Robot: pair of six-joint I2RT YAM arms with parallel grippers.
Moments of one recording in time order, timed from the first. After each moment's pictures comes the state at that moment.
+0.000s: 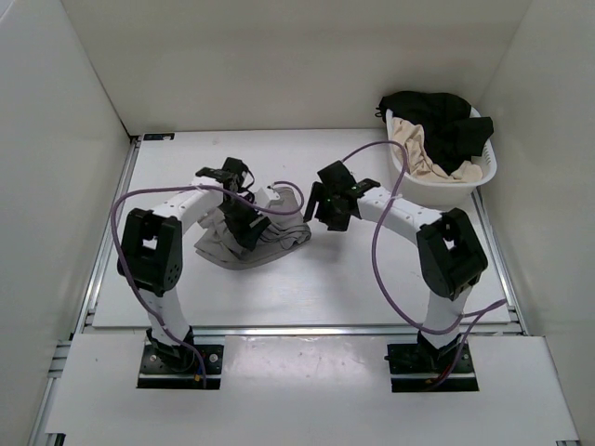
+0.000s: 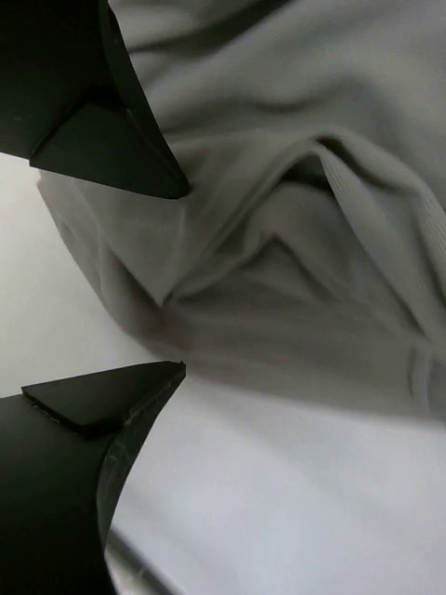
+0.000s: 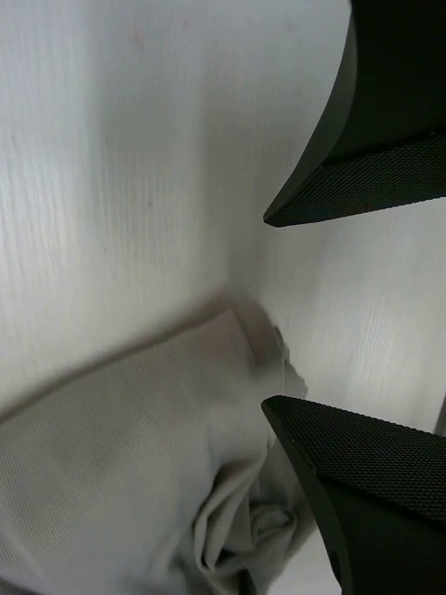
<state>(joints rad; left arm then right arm) -0.33 1.84 1.36 -0.92 0.38 0.72 0.63 1.83 1.34 -0.52 0.03 0.80</state>
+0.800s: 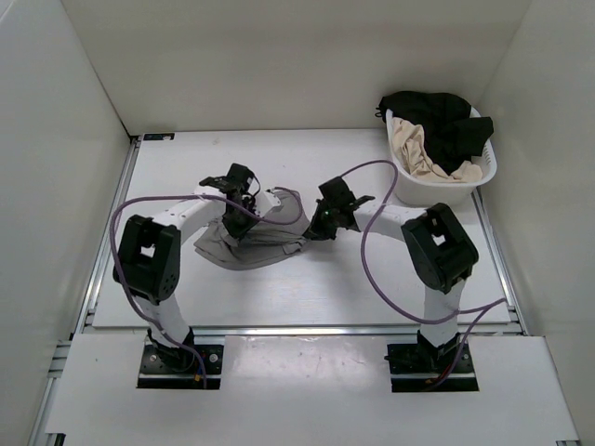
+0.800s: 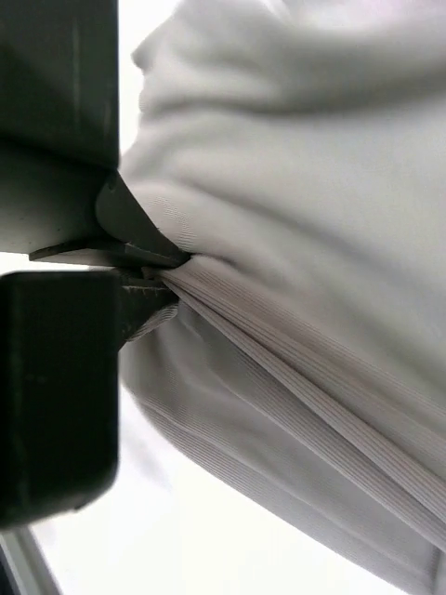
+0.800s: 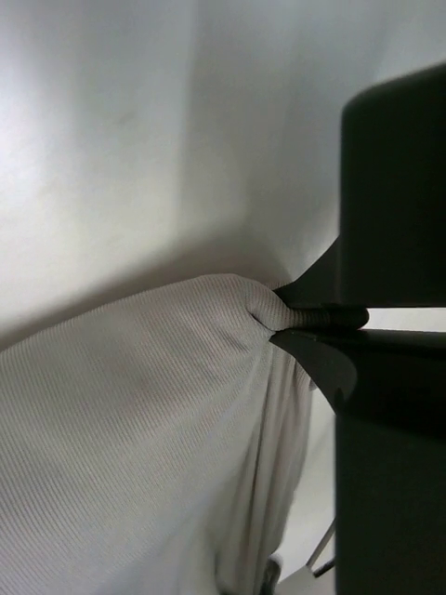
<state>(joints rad) -0.38 1.78 1.23 -0.75 0.10 0.65 0.63 1.93 1.20 -0.23 -0.21 0.88</state>
